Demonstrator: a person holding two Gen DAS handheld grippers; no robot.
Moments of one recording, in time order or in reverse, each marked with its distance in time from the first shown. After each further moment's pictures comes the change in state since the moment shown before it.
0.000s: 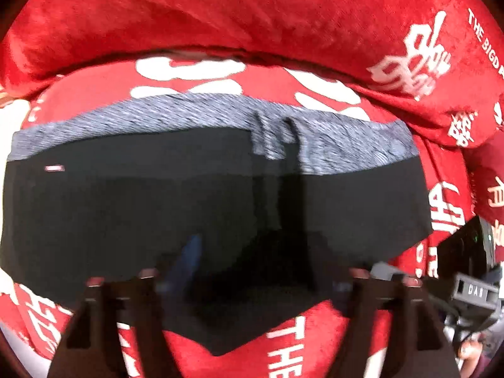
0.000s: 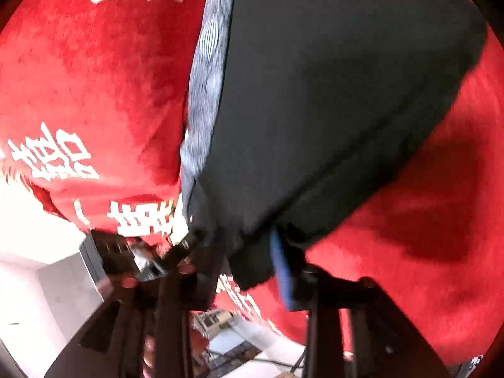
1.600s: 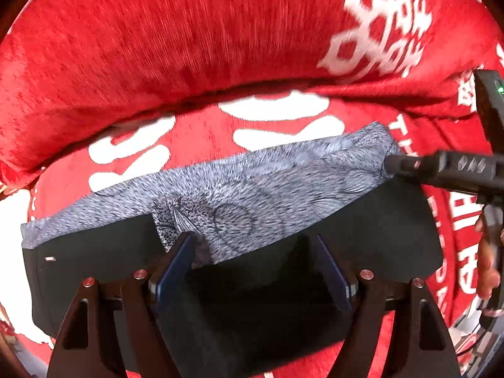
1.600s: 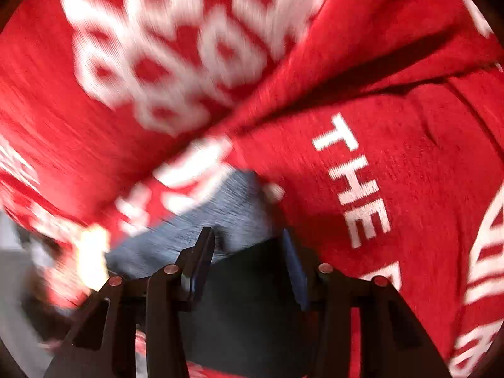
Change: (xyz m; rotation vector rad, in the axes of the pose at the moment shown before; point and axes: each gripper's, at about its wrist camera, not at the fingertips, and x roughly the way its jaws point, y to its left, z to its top) left arm 0.040 -0.099 0.041 0.223 -0.023 0.180; right arm -0.057 0.052 0.142 -0.436 -0.132 -0.596
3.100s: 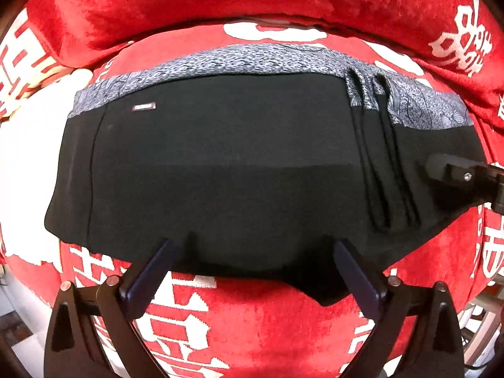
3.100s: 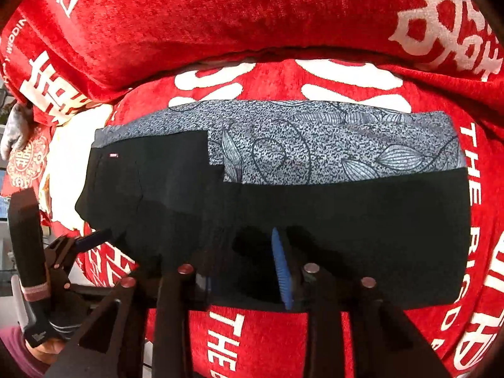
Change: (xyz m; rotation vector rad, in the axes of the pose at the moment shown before) left arm -0.019 0.147 -0.119 -0.232 0.122 0.047; right arm 0.031 0.182 -0.092 -0.358 0.108 -0.045
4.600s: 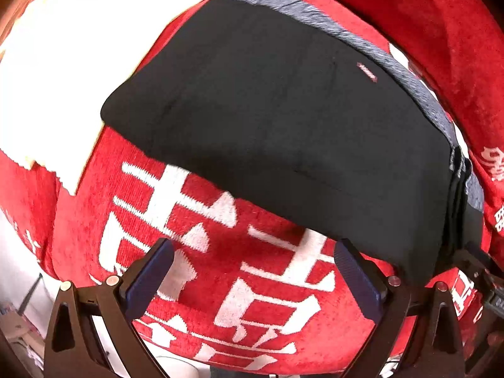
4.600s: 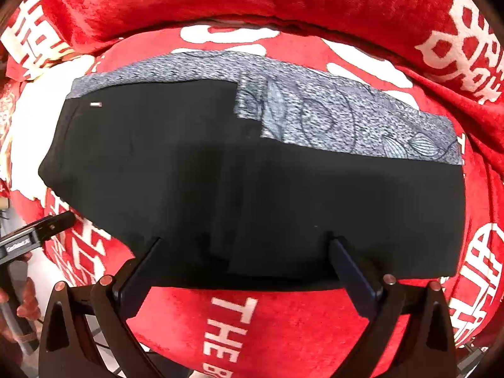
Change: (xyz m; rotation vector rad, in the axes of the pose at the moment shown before) left arm 0.022 0.183 -0.065 -0.437 0.092 -0.140; right arm 0.023 0.059 -0.022 -0.103 0.091 -0.208
